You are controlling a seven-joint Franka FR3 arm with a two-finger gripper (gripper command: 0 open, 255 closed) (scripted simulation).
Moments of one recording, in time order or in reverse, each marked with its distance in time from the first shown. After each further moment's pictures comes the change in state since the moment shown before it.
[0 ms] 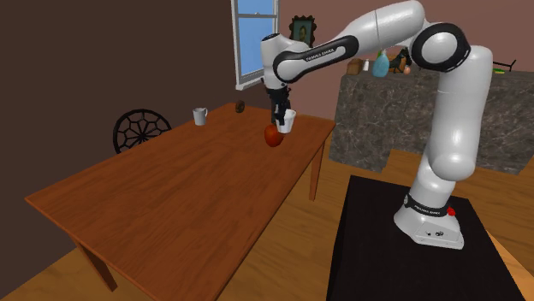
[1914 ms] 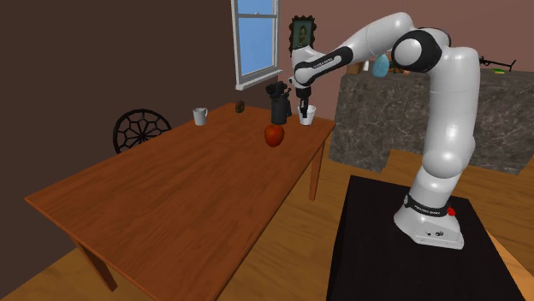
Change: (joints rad) arm -0.251 0.099 -0.173 -0.016 0.005 0.199 -0.392
